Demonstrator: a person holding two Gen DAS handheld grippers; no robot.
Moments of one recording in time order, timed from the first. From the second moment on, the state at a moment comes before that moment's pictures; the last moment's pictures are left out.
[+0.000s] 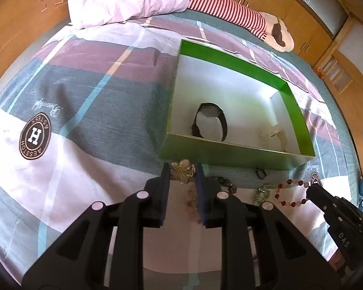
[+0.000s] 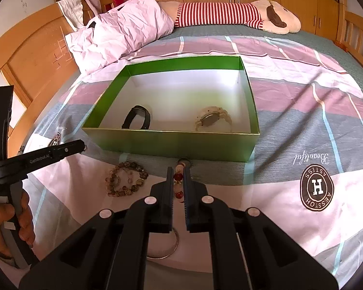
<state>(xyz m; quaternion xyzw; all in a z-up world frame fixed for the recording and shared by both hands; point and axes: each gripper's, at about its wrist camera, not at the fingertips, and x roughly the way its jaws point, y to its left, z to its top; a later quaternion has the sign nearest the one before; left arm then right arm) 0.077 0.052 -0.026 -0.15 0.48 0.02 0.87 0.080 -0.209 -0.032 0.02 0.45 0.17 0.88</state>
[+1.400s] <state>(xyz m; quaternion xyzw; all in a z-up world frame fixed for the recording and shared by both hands) 0.076 0.035 0.007 -0.06 0.41 0.06 0.91 0.068 -0.185 -0.008 0.01 0.37 0.20 0.91</state>
